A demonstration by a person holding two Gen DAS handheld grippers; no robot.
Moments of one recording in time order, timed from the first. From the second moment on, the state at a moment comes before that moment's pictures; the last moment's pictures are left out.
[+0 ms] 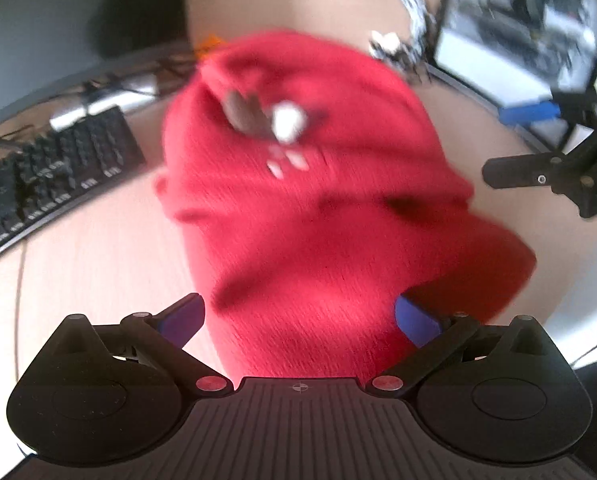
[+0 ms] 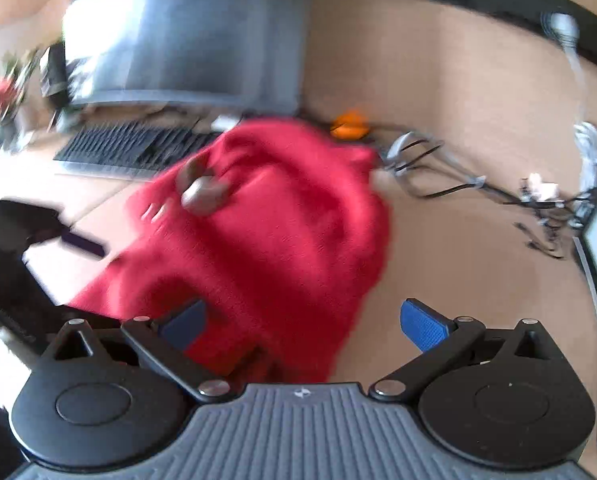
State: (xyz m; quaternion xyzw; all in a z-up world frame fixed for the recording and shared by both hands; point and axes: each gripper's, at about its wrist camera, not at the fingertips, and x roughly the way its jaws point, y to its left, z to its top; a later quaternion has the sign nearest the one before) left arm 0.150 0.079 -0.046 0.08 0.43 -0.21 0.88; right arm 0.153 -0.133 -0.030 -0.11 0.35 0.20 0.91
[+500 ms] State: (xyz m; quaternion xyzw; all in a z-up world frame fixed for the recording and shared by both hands) left arm 0.187 0.082 0.035 -0.04 0.29 -0.28 0.91; right arm 0.189 -0.168 -0.001 -0.10 0.34 0.24 0.90
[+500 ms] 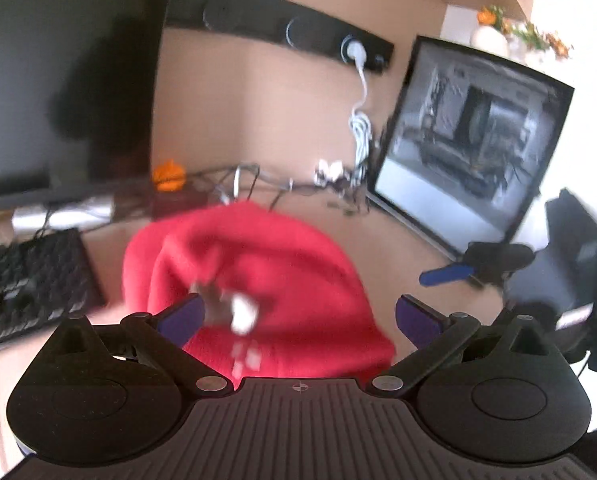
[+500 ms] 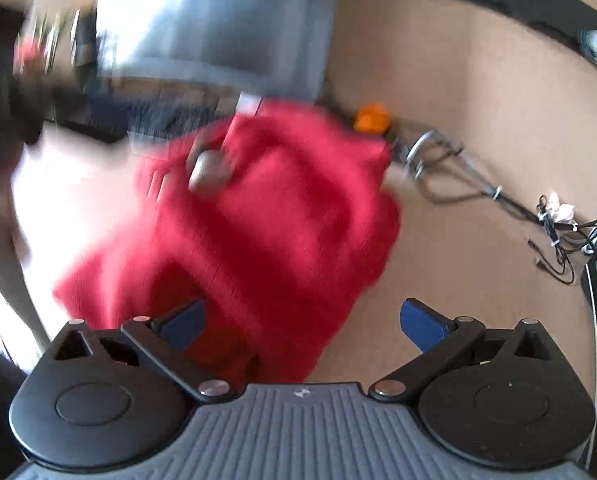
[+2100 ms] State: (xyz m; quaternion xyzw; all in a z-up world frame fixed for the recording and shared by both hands) left arm 0.271 0.112 -0.037 -0.10 0.36 -0.27 0.89; right arm 0.261 -0.226 -0.081 0.40 0.41 0.15 0.81
